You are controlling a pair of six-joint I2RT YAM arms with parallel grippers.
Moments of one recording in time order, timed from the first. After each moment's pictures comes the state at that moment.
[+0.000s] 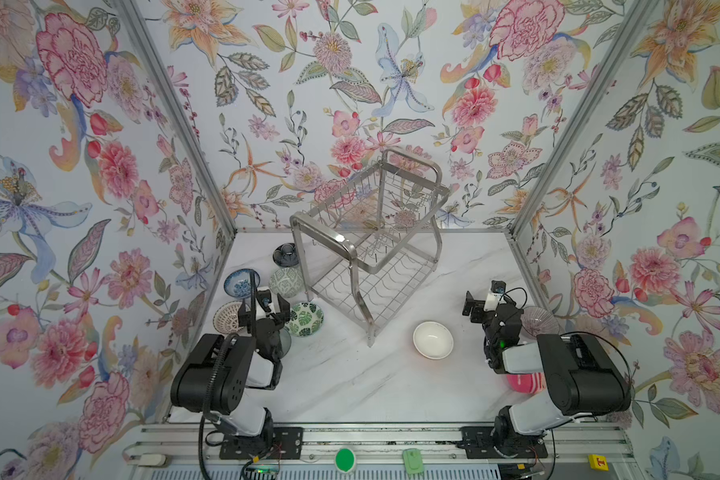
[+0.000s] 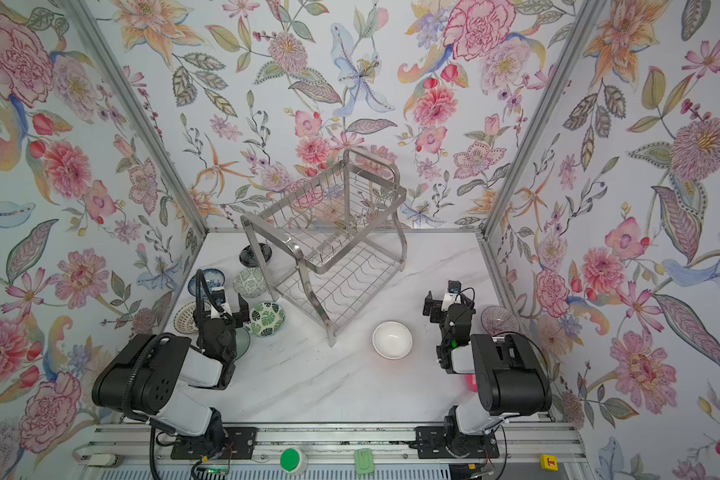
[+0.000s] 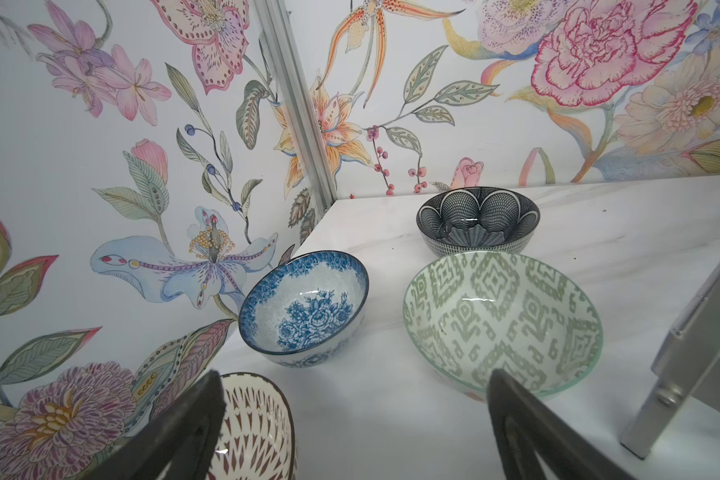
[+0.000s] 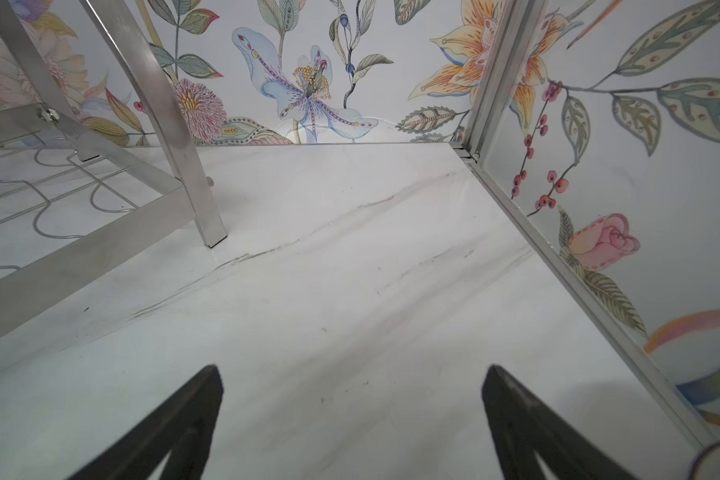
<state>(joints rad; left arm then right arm) -0.11 1.59 0.17 1.34 -0.45 0.18 0.03 1.56 0.30 1.01 0.12 -0.02</state>
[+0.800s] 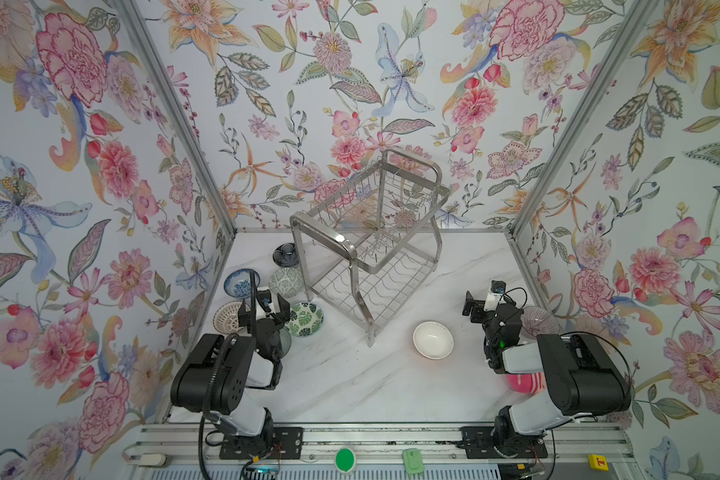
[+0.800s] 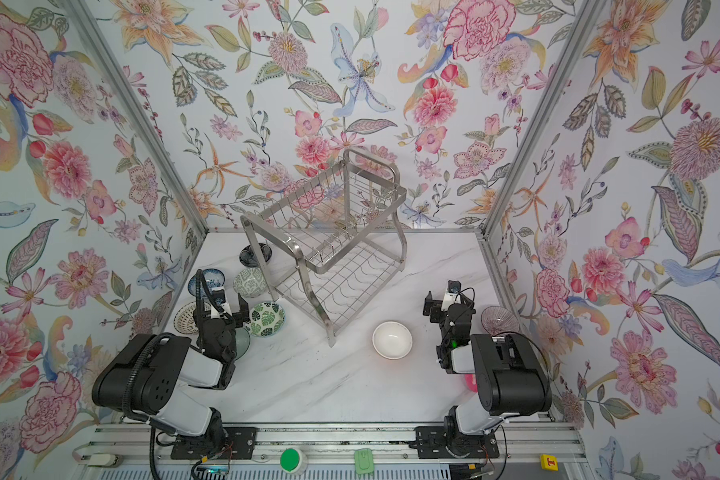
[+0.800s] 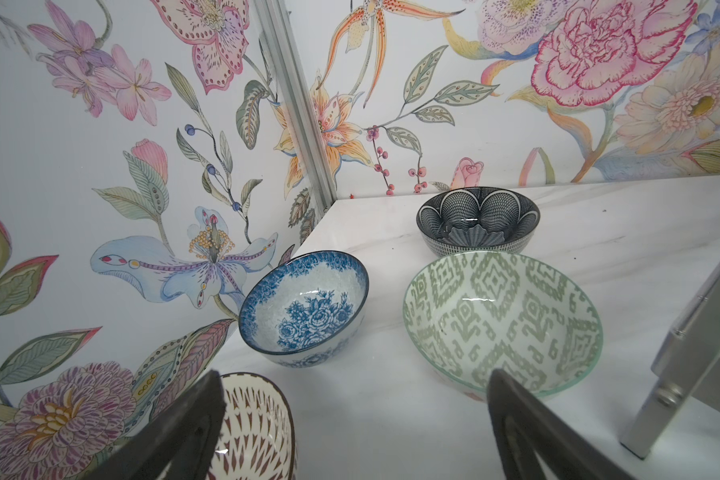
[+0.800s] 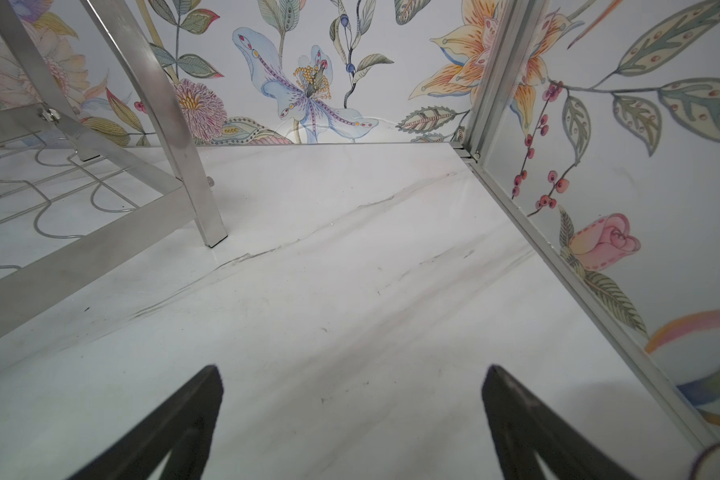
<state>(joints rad) -0.11 1.59 0.17 1.34 -0.45 0.18 0.03 1.56 0.30 1.01 0.12 -0.02</state>
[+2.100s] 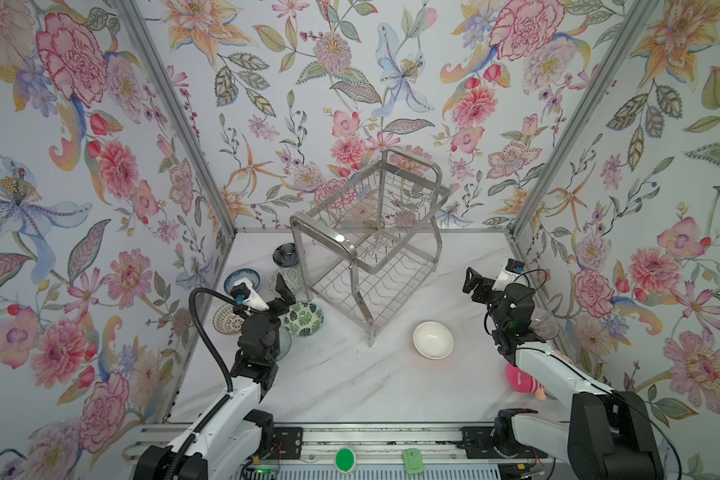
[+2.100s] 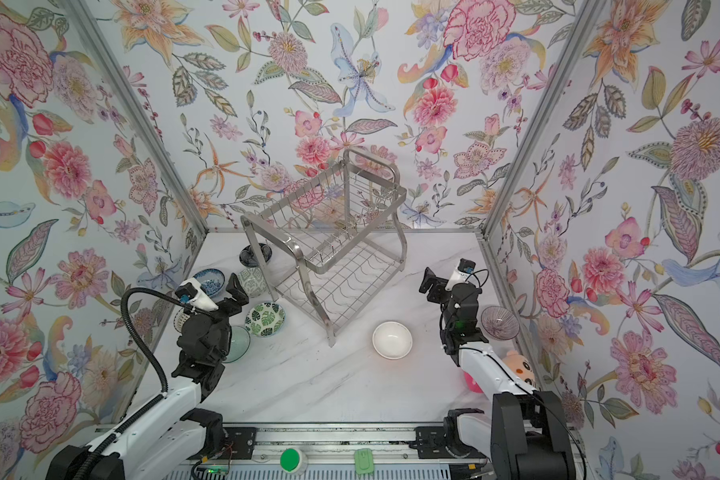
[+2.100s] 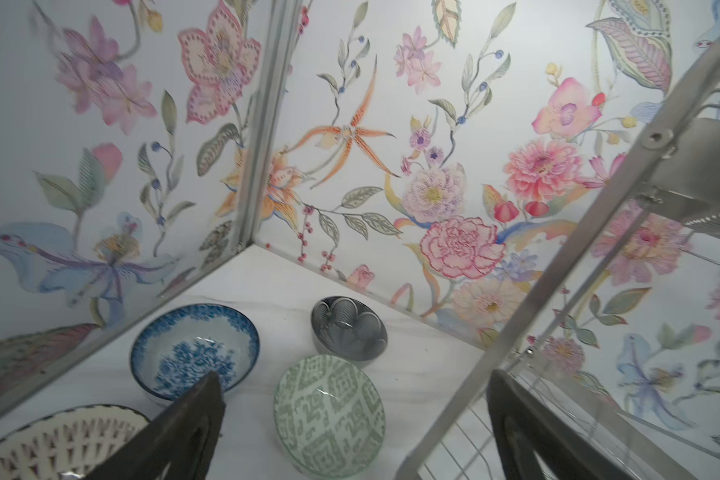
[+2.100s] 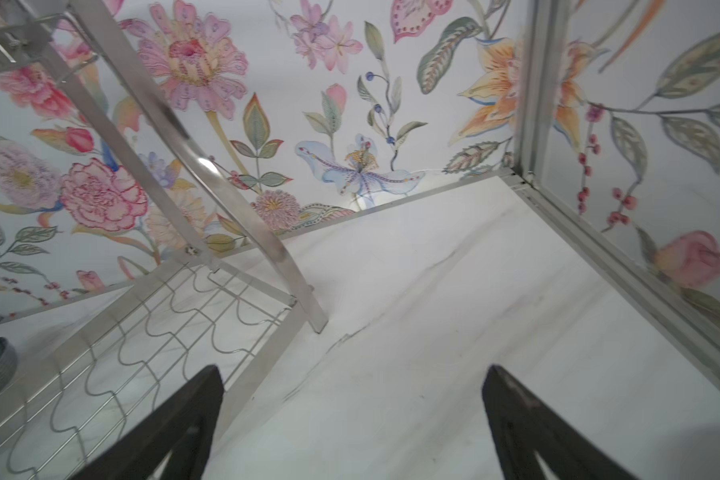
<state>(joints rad) -0.25 0.91 0.29 0.65 -0.41 -0.39 0.11 1.24 0.55 0.50 0.03 0.30</state>
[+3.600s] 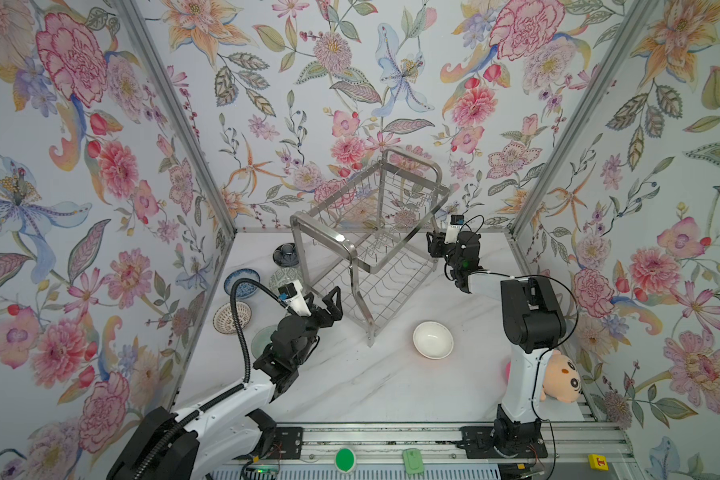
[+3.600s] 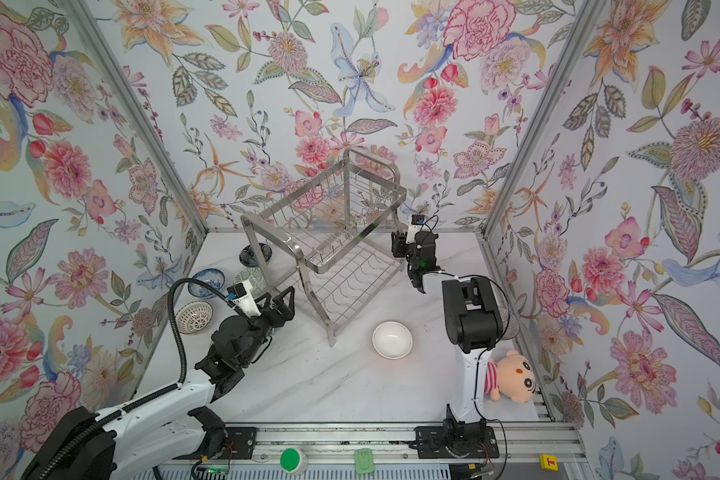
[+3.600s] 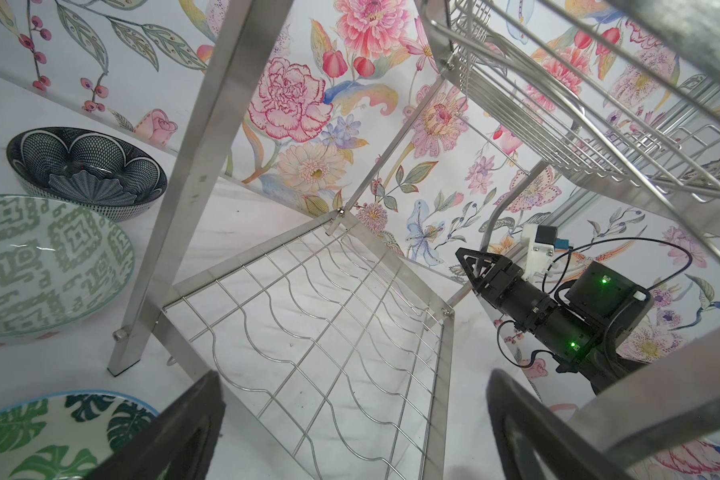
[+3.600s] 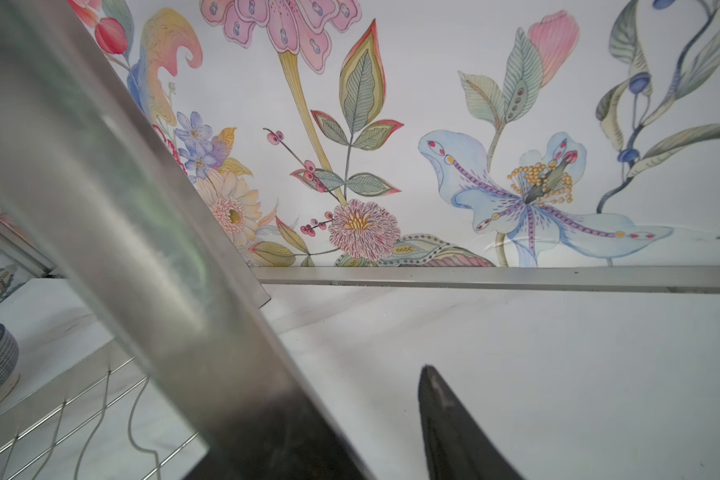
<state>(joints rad) -0.60 1.03 0.34 0.61 -0.29 -0.64 0.18 2.08 1.28 0.60 -0.14 0.22</state>
